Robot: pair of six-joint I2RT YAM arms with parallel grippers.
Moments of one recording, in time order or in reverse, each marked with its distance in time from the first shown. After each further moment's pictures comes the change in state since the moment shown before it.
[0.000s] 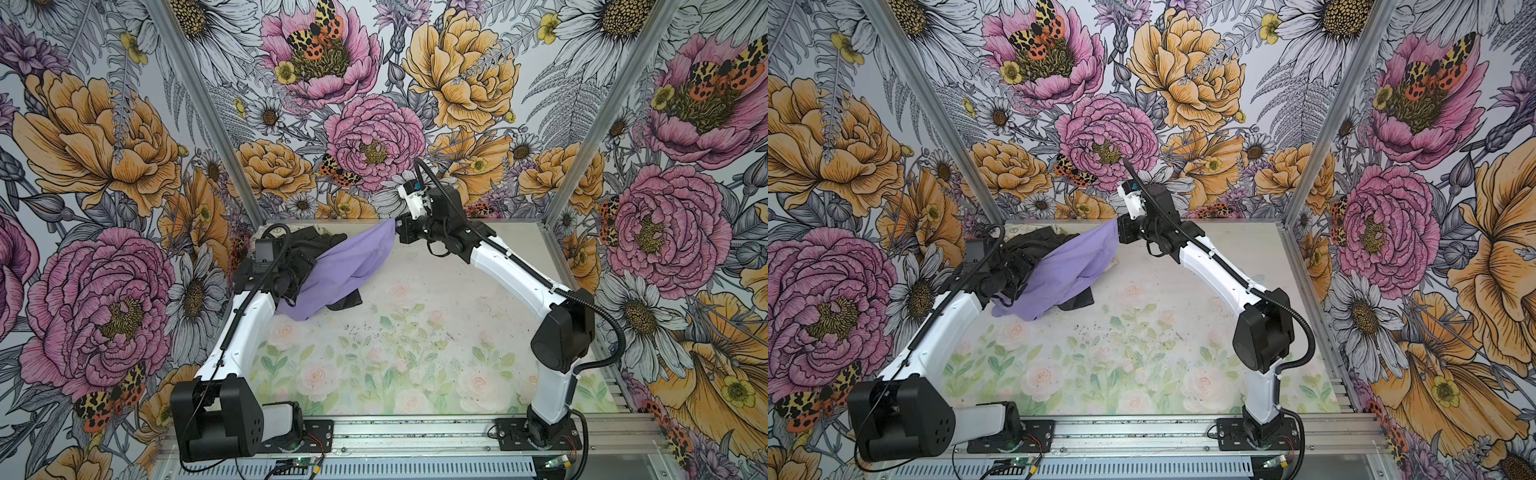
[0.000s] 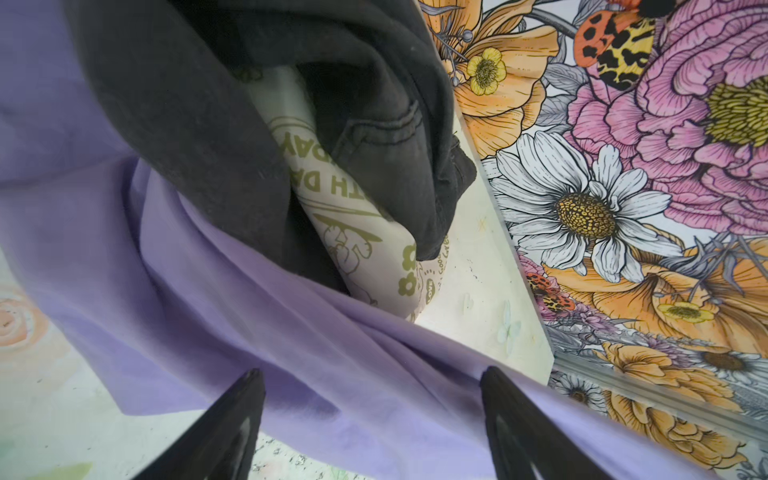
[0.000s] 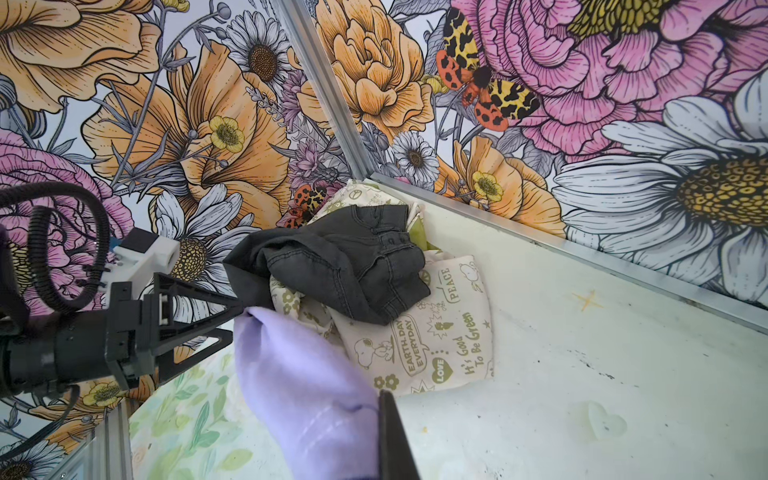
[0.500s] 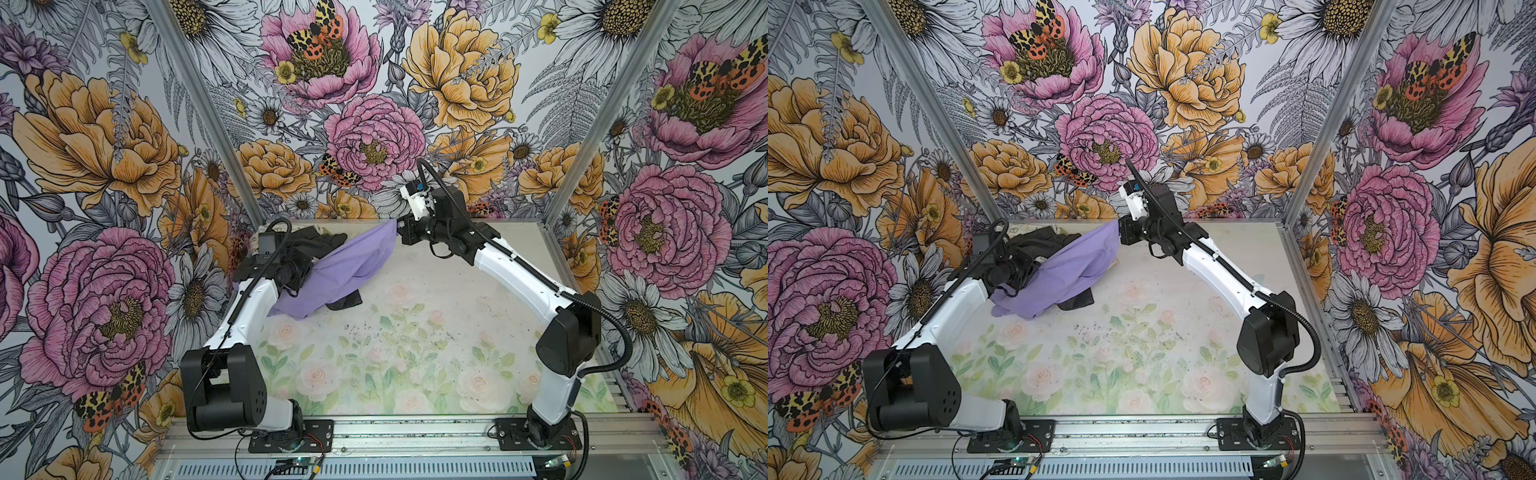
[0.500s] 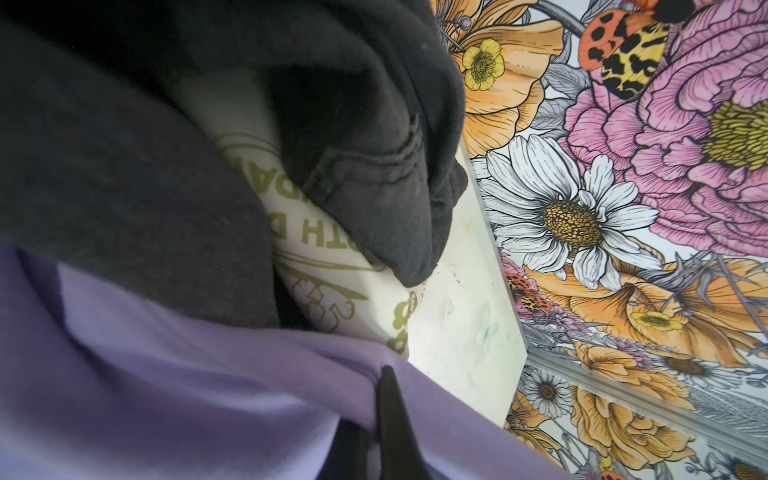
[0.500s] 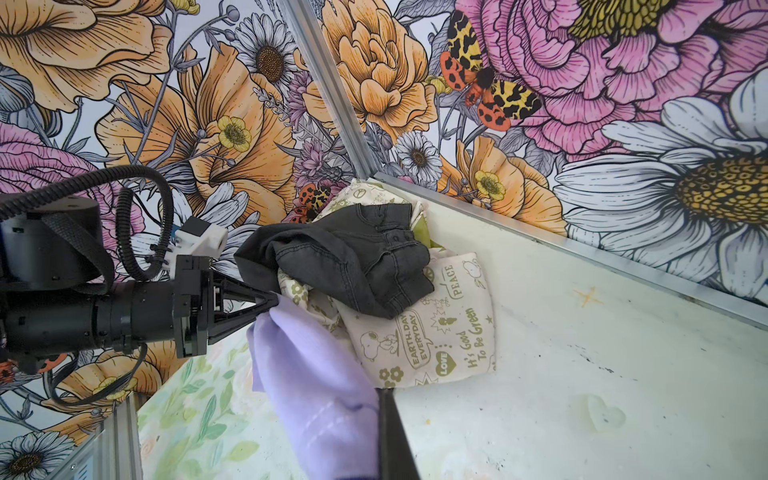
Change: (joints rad) left arm 0.013 0.119 0.053 0.077 0.074 -0.029; right arm 0.000 -0.034 -0.029 0.000 -0.006 0.000
